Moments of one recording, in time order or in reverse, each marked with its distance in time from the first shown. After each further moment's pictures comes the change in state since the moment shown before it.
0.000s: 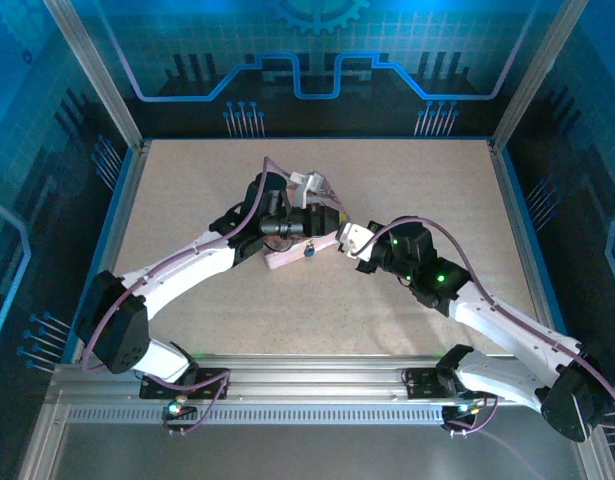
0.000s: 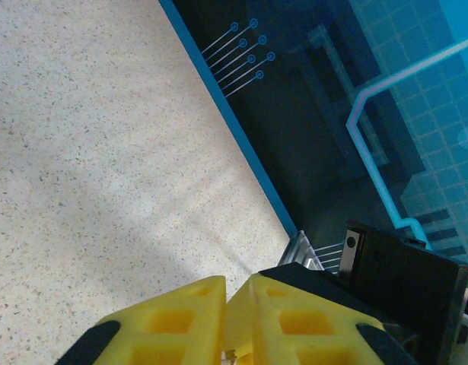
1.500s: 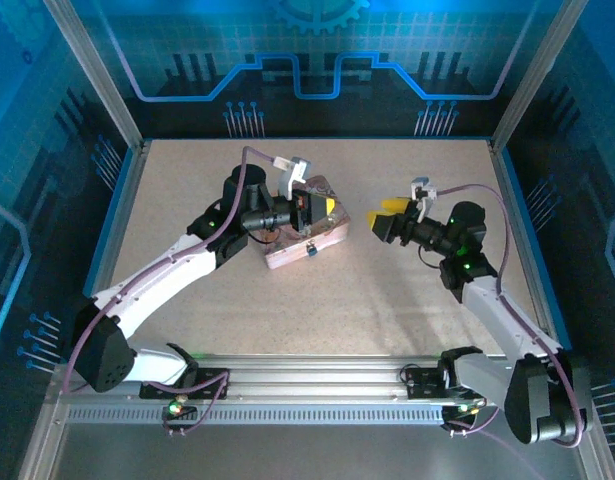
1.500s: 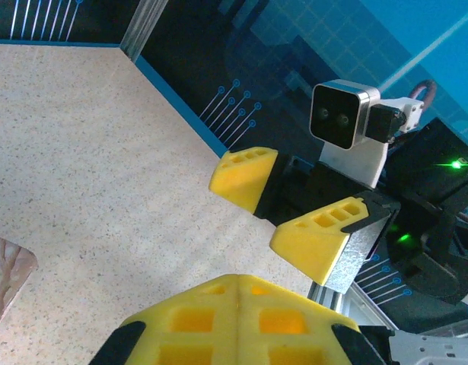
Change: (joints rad) left arm 0.038 -0.122 0.026 -0.022 -0.043 0.198; right arm -0.531 0.052 -0.130 0.498 -0.721 1.093
